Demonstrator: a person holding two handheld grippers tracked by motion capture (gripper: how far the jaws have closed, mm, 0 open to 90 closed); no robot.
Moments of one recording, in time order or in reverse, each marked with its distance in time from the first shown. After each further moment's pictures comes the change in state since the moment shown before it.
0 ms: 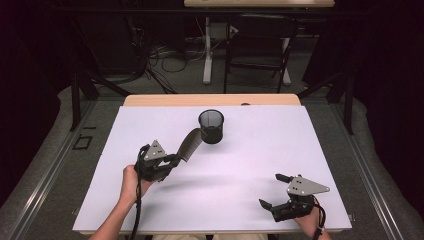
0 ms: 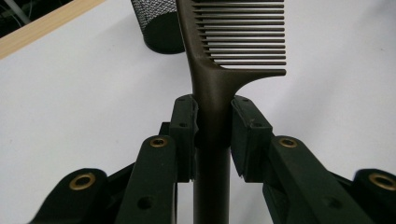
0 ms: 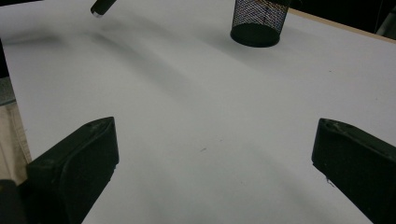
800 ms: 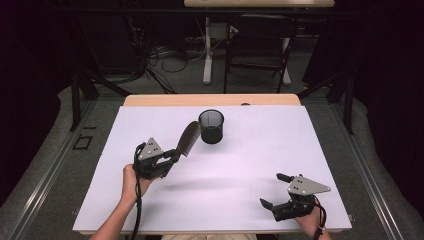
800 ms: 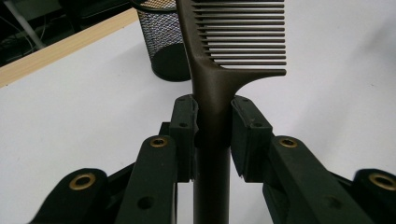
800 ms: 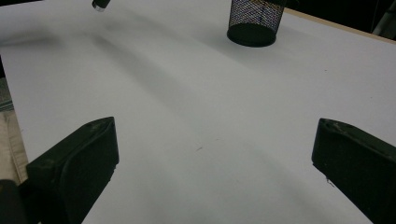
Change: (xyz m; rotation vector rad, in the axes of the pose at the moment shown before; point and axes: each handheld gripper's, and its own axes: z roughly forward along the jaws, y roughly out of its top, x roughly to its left) left arm 0.001 0.002 -0.005 -0.115 0.008 -0.036; right arm -0.002 0.000 -0.002 0.003 -0.008 0.002
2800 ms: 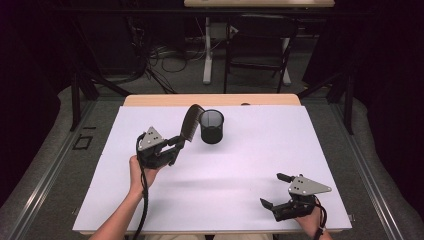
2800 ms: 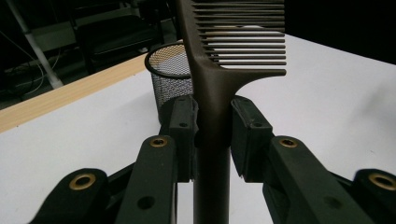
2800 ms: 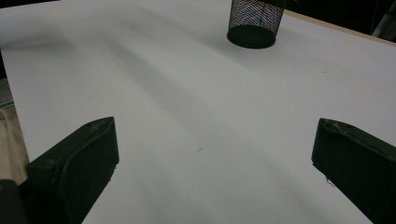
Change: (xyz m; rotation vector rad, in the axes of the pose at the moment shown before) left arm 0.004 0.027 0.006 -0.154 0.018 -0.054; right arm 0.000 0.000 -0.001 -0.011 0.001 -0.002
